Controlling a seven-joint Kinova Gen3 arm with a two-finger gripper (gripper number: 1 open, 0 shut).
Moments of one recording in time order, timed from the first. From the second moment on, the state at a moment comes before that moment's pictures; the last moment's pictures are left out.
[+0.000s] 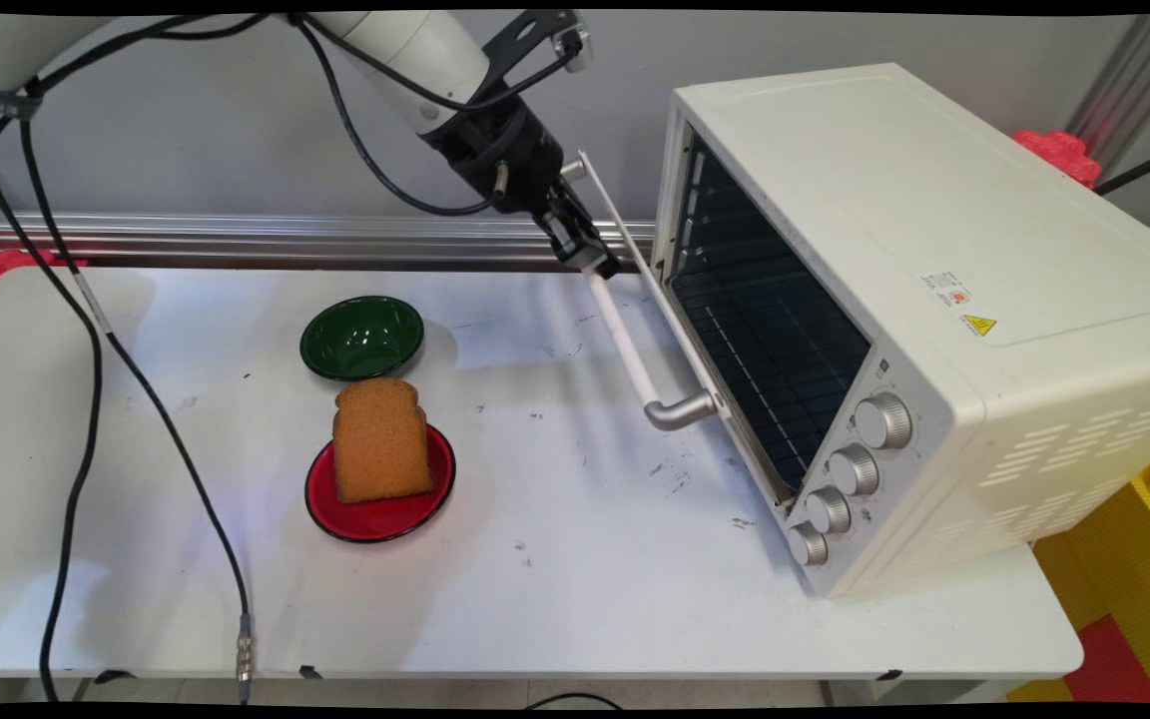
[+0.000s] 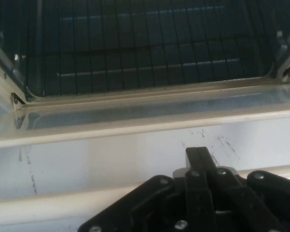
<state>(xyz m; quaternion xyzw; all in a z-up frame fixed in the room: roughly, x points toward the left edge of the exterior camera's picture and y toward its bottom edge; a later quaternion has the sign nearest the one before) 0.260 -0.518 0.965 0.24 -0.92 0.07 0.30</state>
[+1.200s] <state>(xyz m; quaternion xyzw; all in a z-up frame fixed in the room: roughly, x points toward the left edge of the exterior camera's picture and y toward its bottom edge) 0.289 -0.501 0.938 0.24 -0.92 0.07 0.30</state>
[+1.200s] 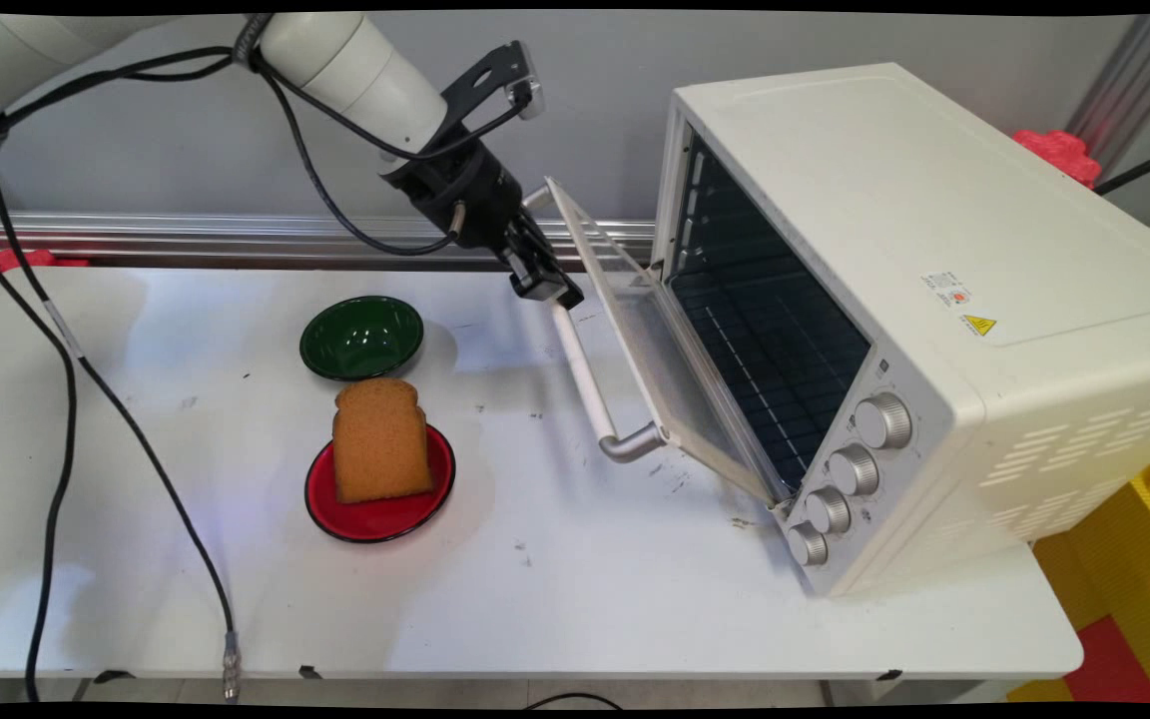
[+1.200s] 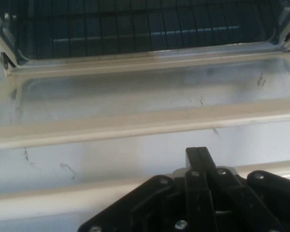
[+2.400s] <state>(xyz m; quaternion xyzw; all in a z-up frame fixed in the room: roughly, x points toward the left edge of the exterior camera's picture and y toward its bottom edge) 0.293 -0.492 0.906 0.25 -0.92 0.06 0.30</state>
